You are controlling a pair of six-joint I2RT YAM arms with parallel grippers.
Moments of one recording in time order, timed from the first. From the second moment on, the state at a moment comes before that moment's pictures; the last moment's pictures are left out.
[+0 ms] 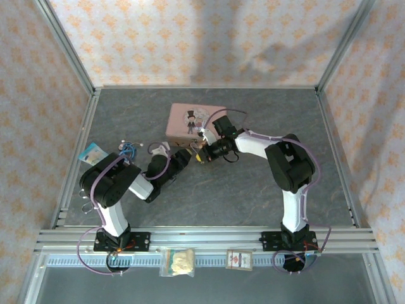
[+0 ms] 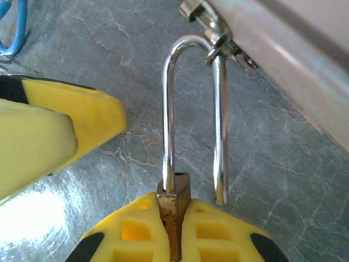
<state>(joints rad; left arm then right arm) -0.50 1.79 0.38 1.12 0.03 -1.17 0.57 1.99 1.27 -0.33 -0.62 0.05</state>
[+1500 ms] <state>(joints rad) -0.51 2.02 0.52 1.31 -0.03 -1.26 0.52 1.62 1.04 -0.23 -0.41 0.33</state>
